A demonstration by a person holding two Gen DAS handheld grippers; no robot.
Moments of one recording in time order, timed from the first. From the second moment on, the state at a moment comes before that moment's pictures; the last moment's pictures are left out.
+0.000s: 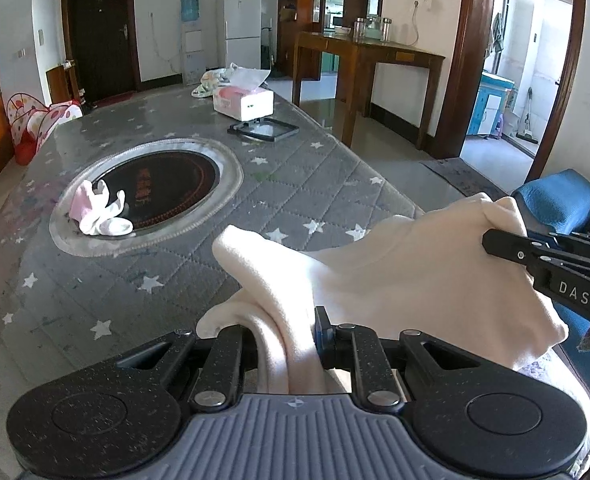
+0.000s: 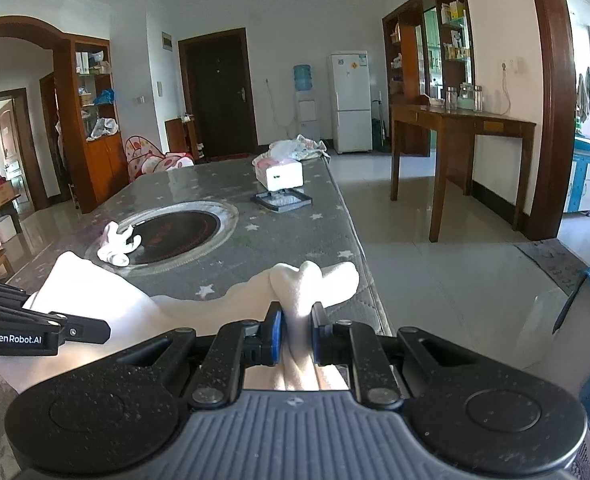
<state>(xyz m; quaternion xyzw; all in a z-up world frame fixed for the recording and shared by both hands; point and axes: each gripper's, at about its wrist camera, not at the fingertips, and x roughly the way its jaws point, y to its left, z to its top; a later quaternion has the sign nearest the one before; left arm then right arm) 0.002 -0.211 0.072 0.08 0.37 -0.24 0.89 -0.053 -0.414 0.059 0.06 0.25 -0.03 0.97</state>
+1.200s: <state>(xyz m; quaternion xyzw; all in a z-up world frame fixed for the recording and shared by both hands) 0.045 -0.179 0.046 0.03 0.40 -0.18 0.90 0.003 -0.433 0.005 0.09 0.34 -0.04 0.94</state>
